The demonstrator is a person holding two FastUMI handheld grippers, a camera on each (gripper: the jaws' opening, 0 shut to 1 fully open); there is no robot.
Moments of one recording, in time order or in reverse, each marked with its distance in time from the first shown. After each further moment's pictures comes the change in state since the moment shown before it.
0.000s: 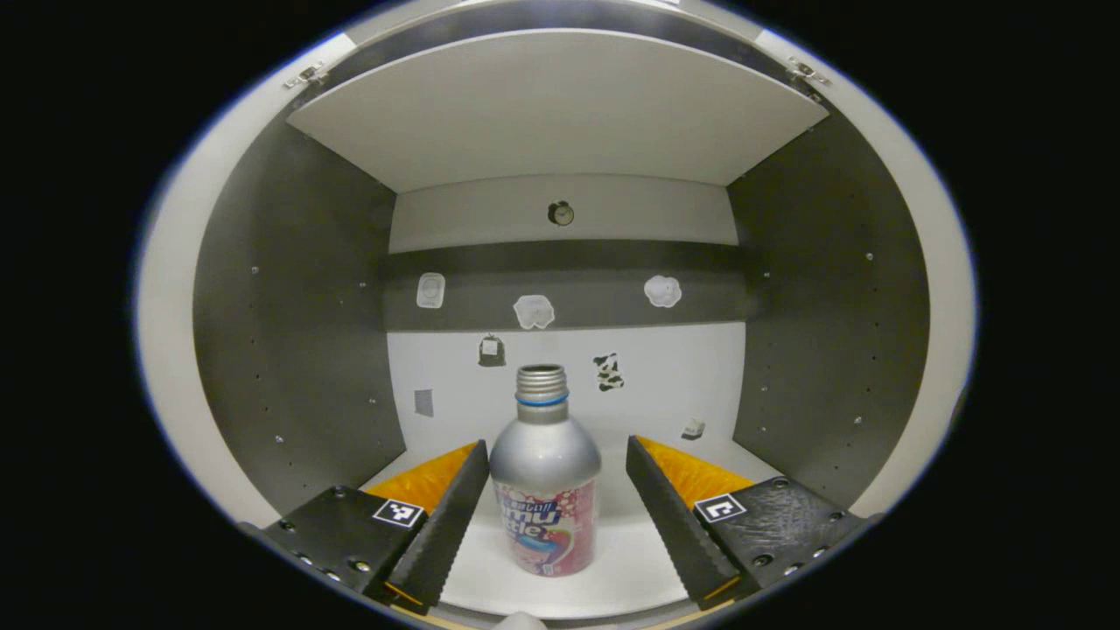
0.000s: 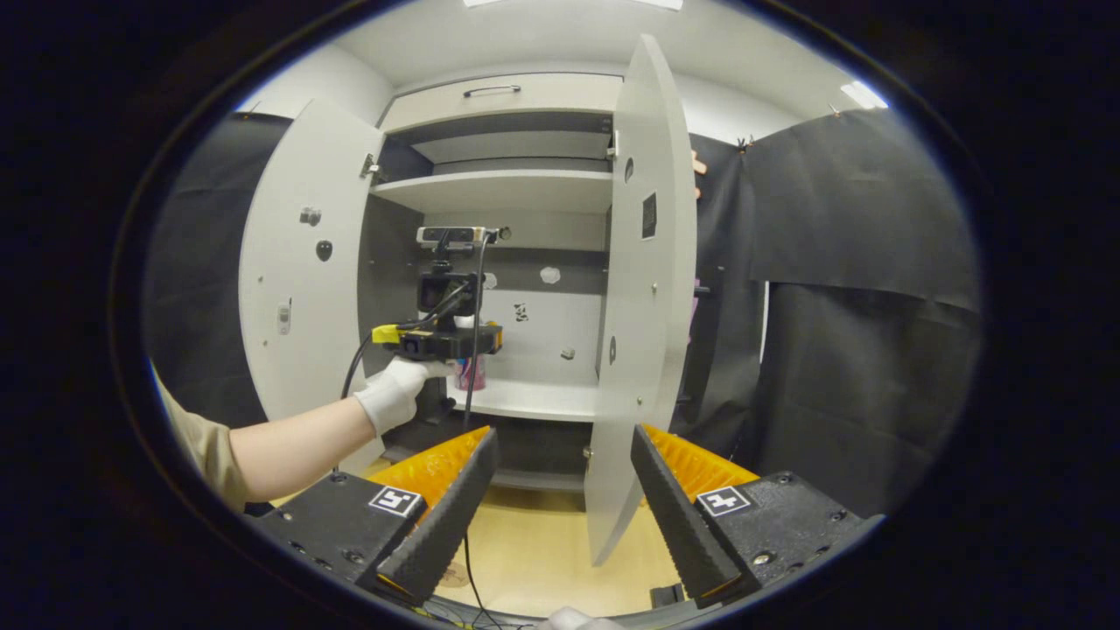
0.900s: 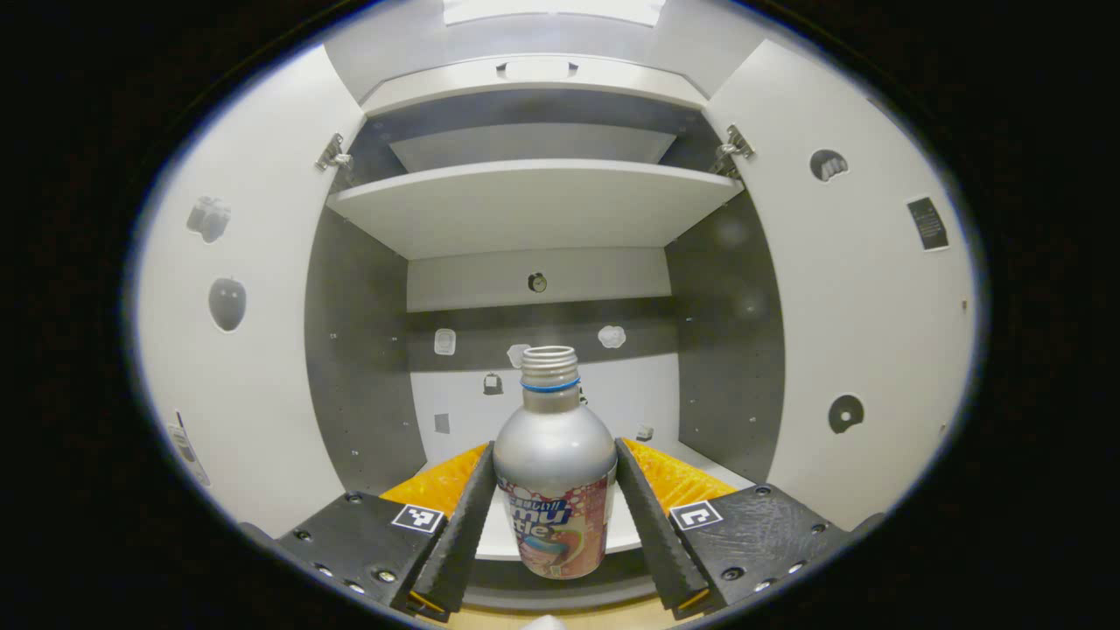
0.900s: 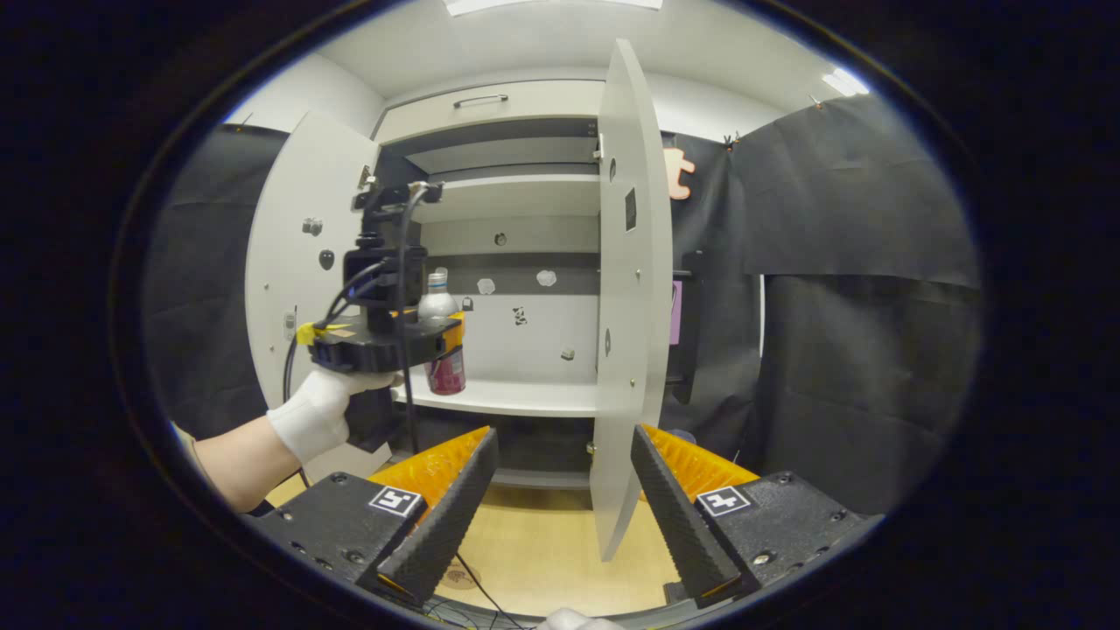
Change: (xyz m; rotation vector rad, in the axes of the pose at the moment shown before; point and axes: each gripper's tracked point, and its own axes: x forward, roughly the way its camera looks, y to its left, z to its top) left arm -0.170 -0.006 0.043 0.037 -0.122 -0.123; right arm -0.019 -0.001 -0.014 0.047 -0.038 -0.005
